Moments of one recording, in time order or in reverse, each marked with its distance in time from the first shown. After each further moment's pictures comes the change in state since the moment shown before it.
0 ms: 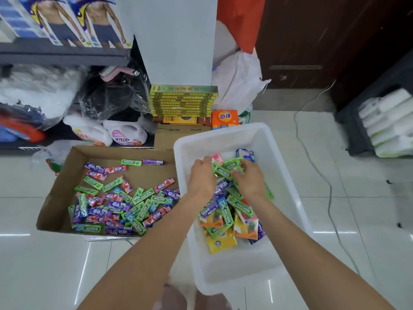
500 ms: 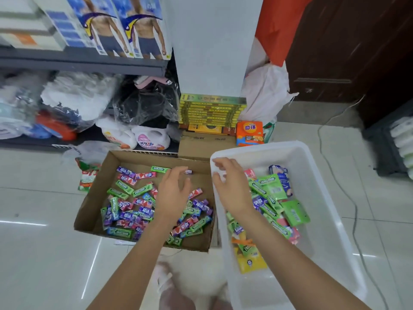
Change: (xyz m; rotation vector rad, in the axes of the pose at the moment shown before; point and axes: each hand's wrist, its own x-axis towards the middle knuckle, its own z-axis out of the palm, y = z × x) left_hand -0.027 -0.112 -0.090 -0.241 0.333 -0.008; right_hand -0.036 -0.108 0.059 0.081 -0.072 -0.459
